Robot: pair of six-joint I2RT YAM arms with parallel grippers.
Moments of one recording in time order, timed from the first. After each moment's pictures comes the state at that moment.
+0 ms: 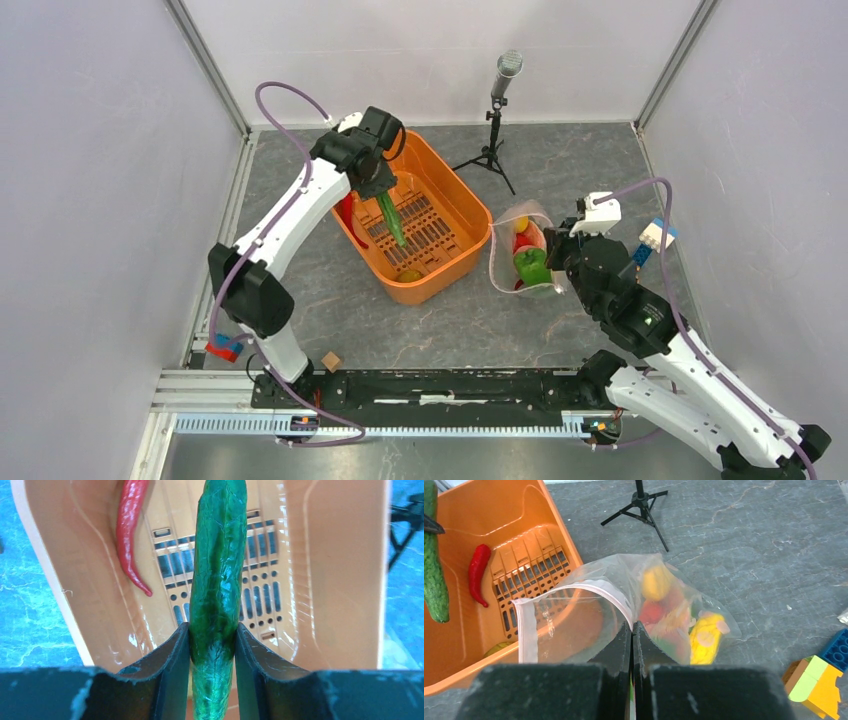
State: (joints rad) left arm -0.52 1.75 1.77 -1.08 -0.40 -0.90; right arm 0.72 0.64 0.75 -0.38 0.55 0.30
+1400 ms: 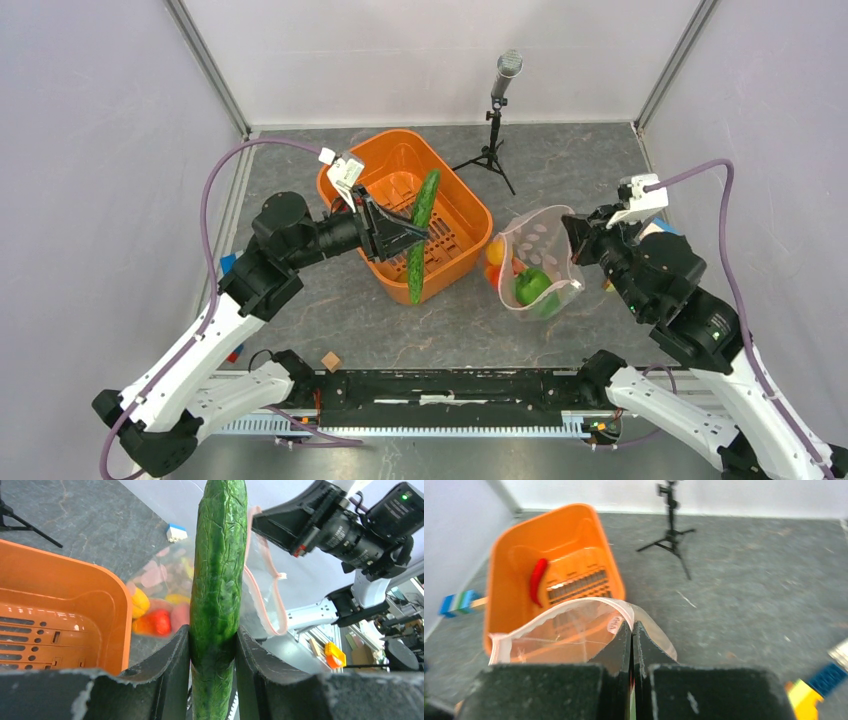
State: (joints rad) left arm -0.68 0.89 1.06 -0.18 0.46 -0.56; right arm 0.72 0.64 1.11 -0.61 0.34 0.25
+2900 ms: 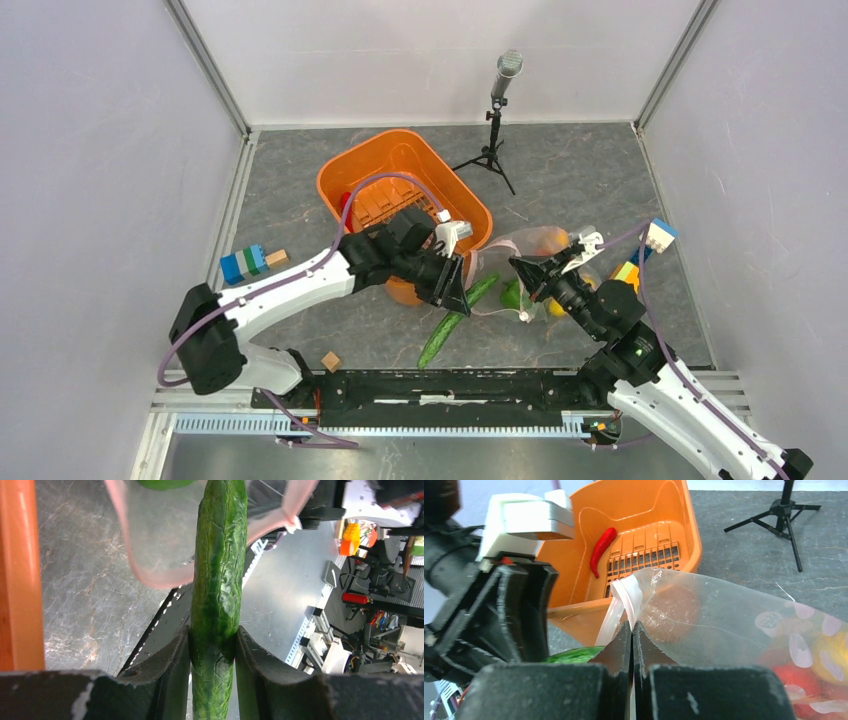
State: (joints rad) left arm -0.91 1.35 1.05 -0.45 0.57 -0.54; right arm 0.71 0.38 0.39 -0.02 0.07 0.33
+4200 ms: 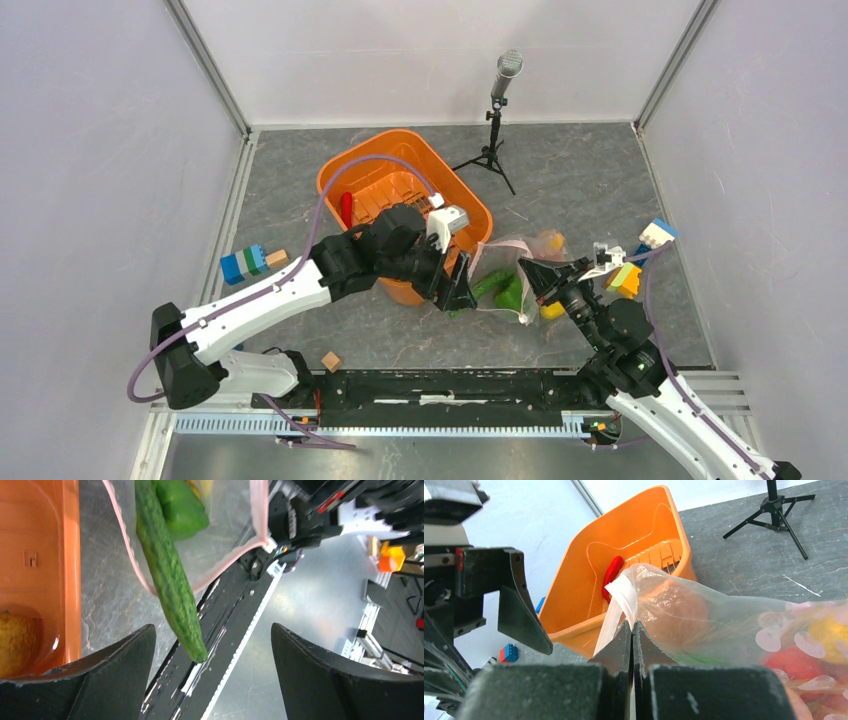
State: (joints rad) left arm -0.98 1.27 1.16 -0.51 0.34 -0.44; right arm 0.71 0.19 0.27 0.03 0.17 0.51
